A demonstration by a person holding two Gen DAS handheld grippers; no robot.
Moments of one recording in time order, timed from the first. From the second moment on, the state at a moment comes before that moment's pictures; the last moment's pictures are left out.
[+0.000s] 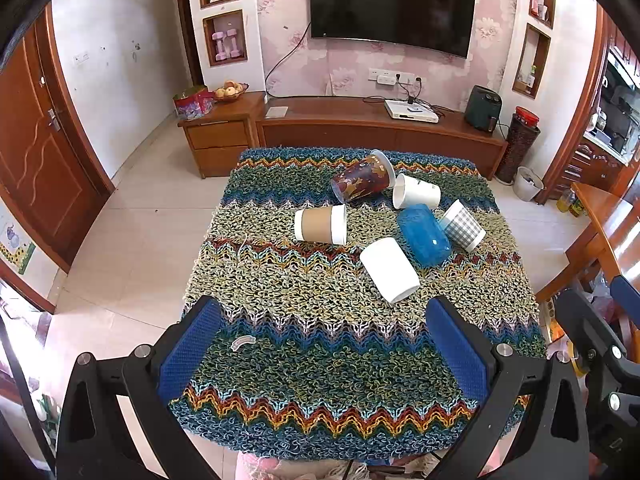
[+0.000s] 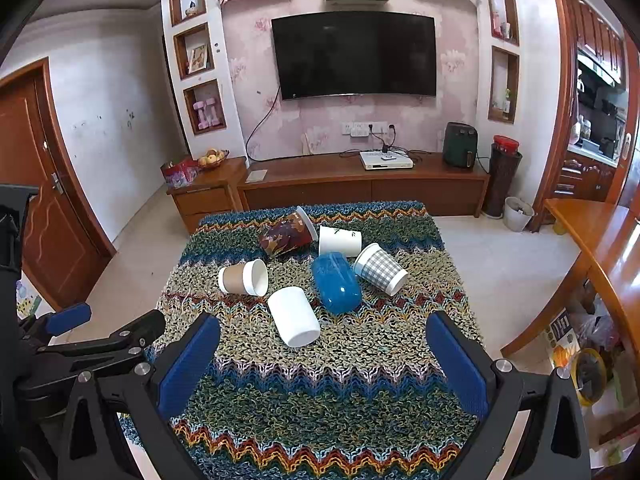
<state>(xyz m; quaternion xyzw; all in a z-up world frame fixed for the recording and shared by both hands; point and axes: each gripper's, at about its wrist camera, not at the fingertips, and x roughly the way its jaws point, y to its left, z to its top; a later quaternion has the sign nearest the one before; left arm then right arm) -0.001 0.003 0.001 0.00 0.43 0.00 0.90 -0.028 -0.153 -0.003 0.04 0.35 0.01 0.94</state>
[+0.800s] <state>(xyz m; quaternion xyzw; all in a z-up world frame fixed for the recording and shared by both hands) 0.000 0.005 -0.003 0.00 0.43 0.00 0.90 -0.019 -0.147 -0.008 0.04 0.37 0.01 0.93</state>
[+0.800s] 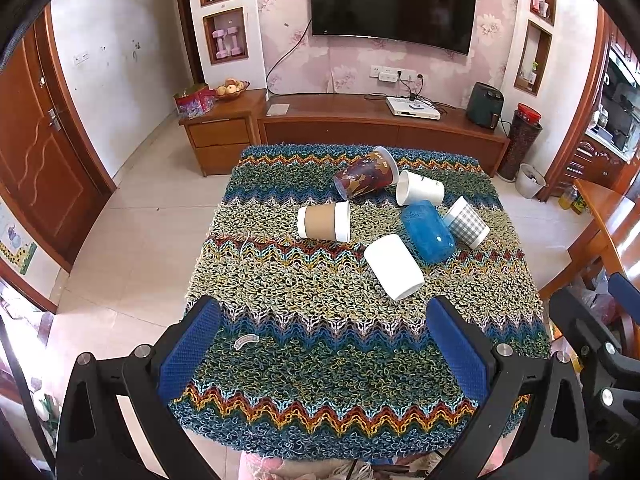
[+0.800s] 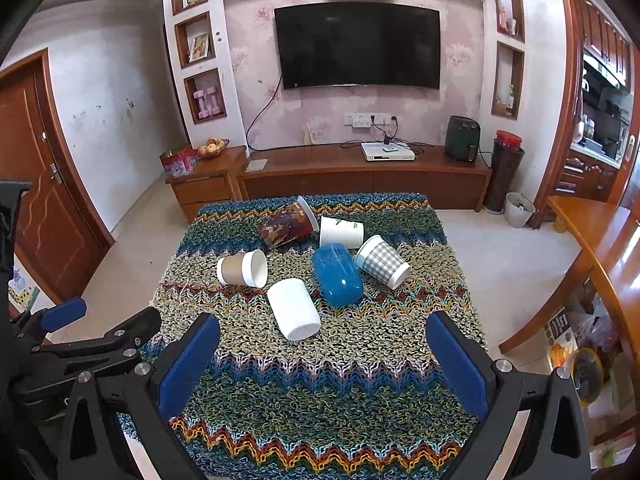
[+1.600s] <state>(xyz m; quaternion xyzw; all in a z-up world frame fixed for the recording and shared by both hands) 0.017 0.009 -0.011 0.01 0.43 0.01 0.90 0.015 -0.145 -0.006 0.03 0.38 0.01 0.92</state>
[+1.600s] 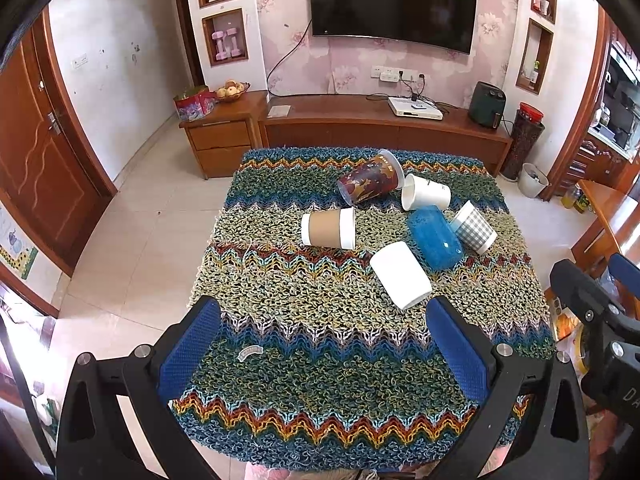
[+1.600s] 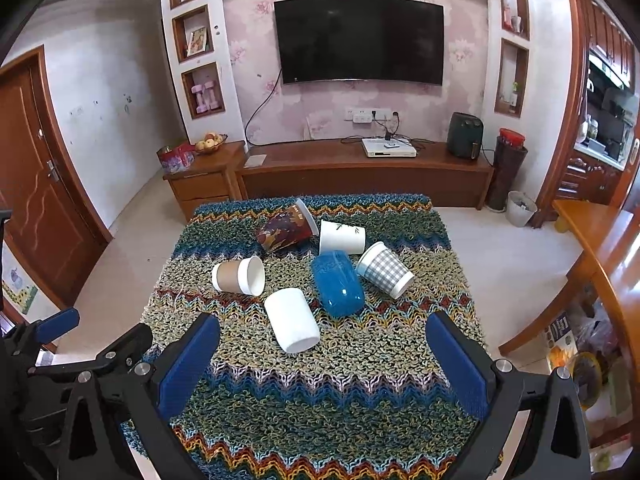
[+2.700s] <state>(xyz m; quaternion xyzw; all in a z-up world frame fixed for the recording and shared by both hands) 0.059 0.032 -0.072 0.00 0.49 0.04 0.87 0.085 -0.119 -0.069 -0.04 0.45 0.03 0.89</state>
